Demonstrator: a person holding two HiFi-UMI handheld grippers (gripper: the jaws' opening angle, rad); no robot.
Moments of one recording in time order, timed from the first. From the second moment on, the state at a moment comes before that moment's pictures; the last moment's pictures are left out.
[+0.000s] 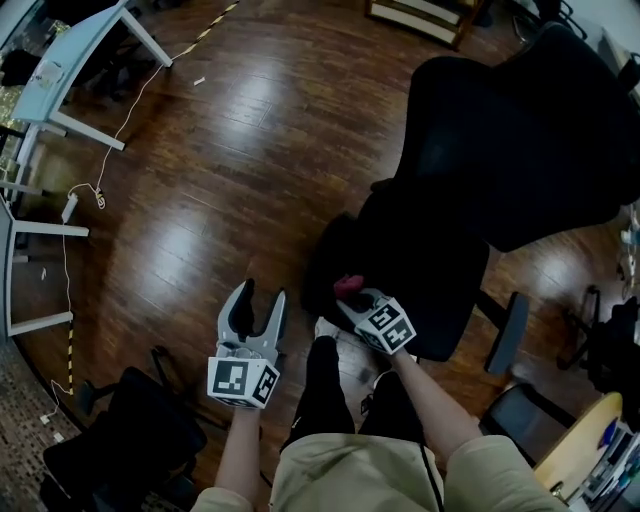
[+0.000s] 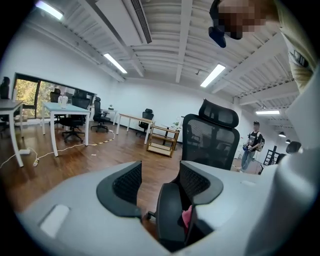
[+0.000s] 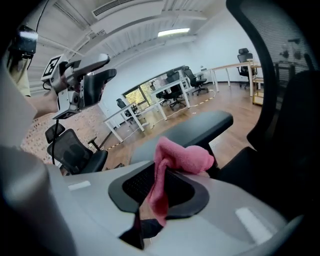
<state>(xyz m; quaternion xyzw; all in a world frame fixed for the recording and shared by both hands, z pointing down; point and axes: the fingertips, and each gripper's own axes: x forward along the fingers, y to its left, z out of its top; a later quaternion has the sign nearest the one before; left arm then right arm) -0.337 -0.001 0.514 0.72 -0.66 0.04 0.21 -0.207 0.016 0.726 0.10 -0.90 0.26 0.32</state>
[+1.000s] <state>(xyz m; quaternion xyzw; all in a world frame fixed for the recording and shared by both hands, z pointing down) -0.393 0.057 0.546 0.68 -0.70 0.04 0.23 -0.220 0.078 0.725 0.01 -0.87 0.24 0.43</state>
